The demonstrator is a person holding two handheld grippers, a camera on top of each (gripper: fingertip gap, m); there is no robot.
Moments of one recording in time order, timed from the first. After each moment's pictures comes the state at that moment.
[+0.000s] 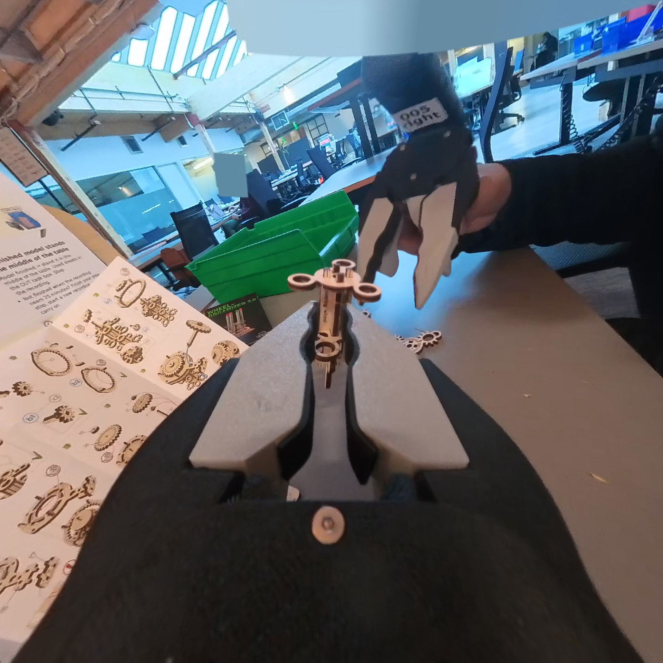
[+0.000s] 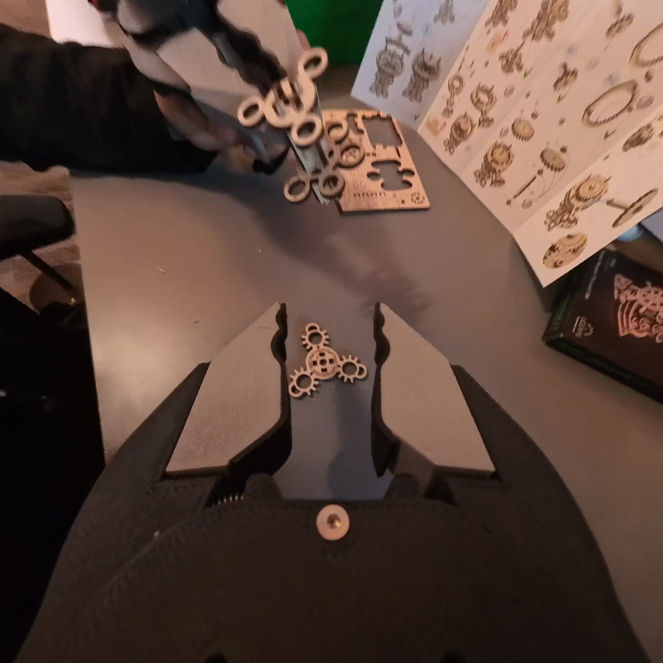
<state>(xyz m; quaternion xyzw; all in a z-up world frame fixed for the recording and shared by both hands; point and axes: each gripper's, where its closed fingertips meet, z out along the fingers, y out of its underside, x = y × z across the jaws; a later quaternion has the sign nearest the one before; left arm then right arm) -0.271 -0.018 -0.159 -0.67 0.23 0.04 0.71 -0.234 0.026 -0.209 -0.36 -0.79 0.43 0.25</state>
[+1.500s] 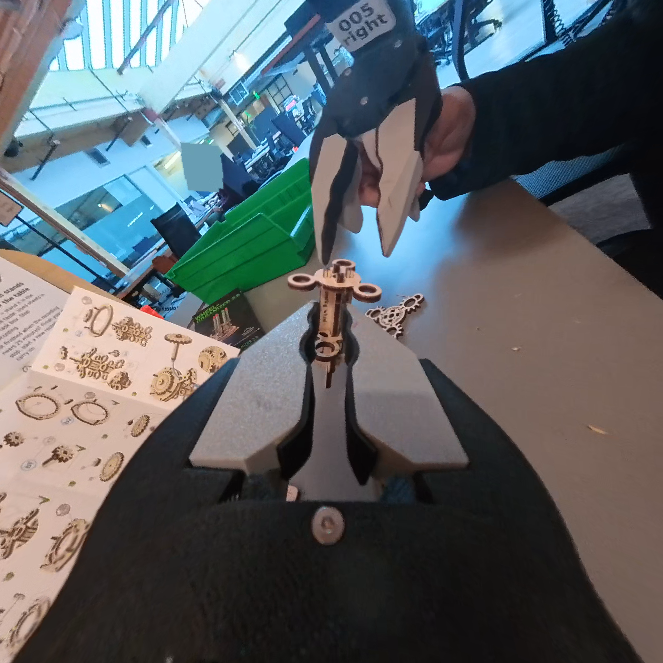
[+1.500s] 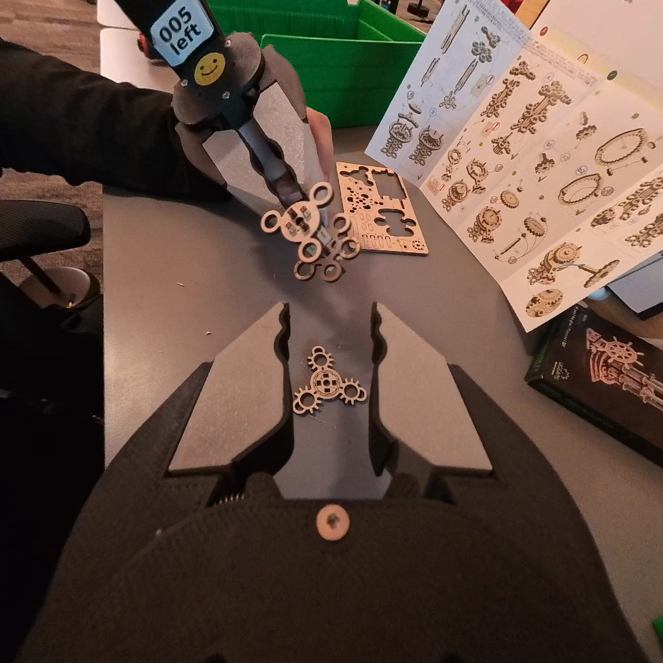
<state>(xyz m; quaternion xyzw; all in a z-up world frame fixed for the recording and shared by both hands) -0.250 -0.016 -0.184 -0.68 0.32 0.09 0.66 -0.228 0.017 -0.192 -0.31 -0.78 0.46 0.29</state>
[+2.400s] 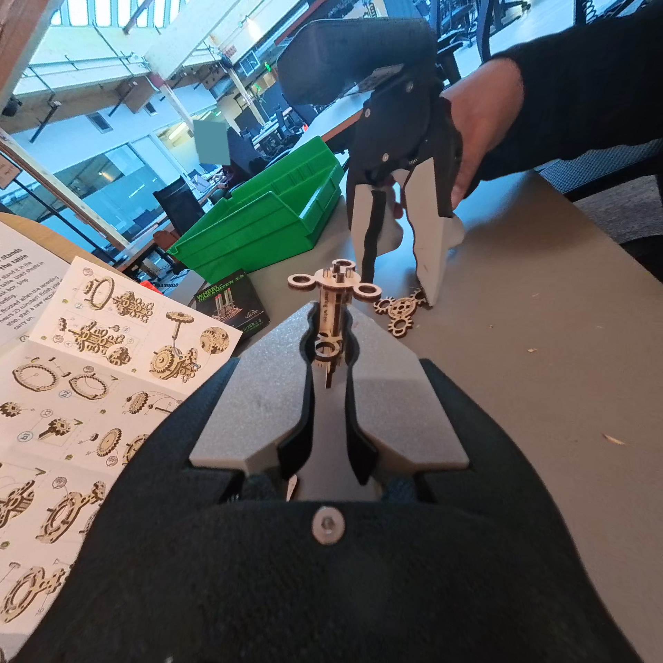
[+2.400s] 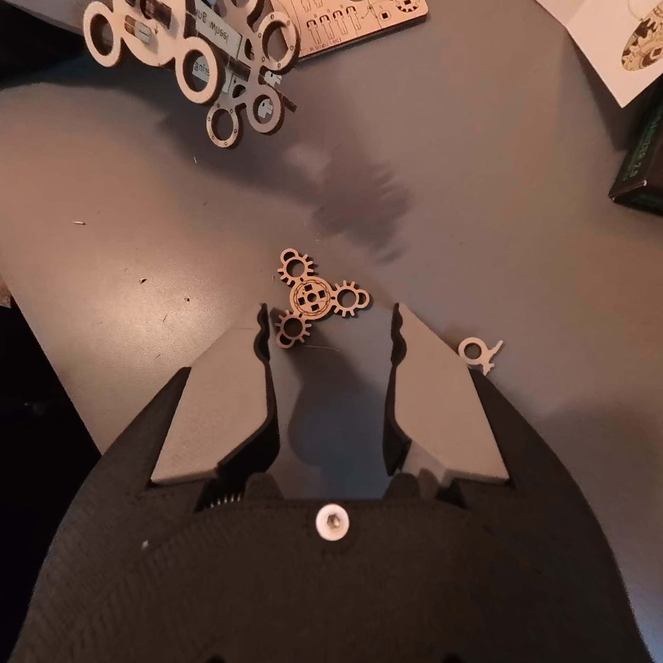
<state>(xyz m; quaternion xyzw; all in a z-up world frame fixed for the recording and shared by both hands) -0.260 -0.011 -0.188 -0.70 0.29 0.09 0.65 -0.222 0.048 -0.269 -0.50 -0.80 0.30 0.17</state>
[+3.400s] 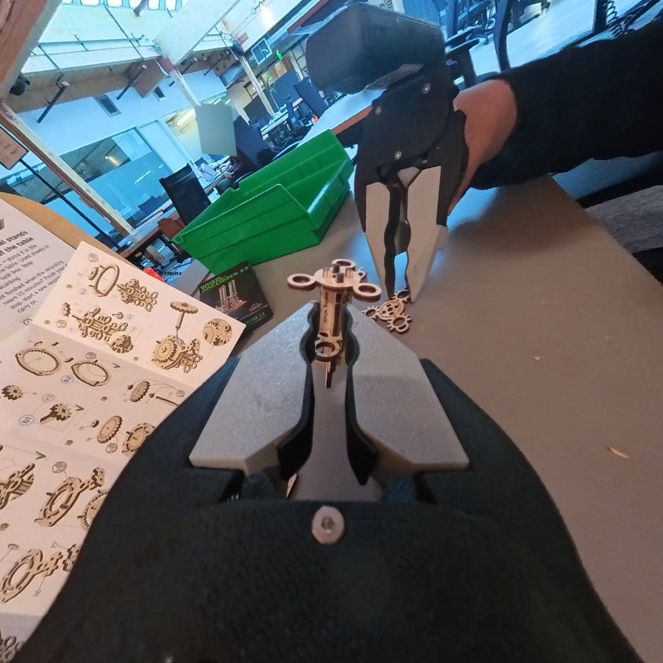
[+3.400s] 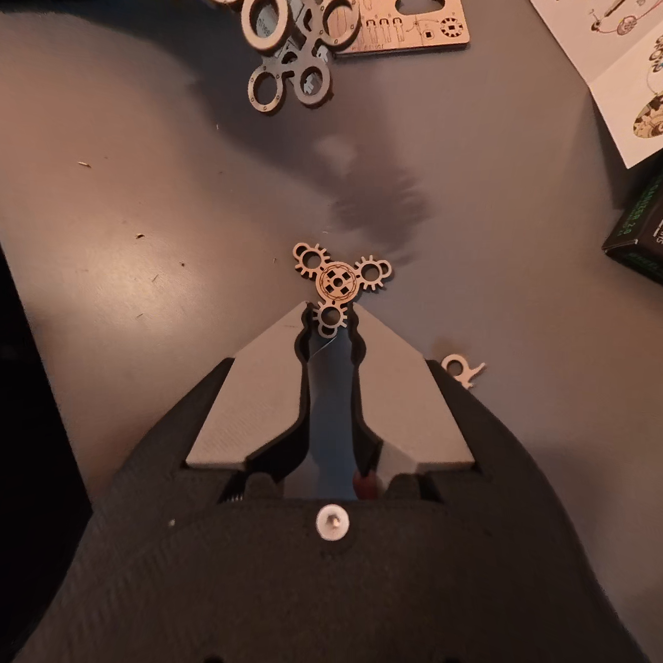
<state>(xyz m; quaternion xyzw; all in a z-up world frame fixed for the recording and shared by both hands) -0.265 -0.009 -0.187 -0.71 0.27 0.09 0.65 -0.222 0.051 -0.270 -0.41 -0.84 0.31 0.17</state>
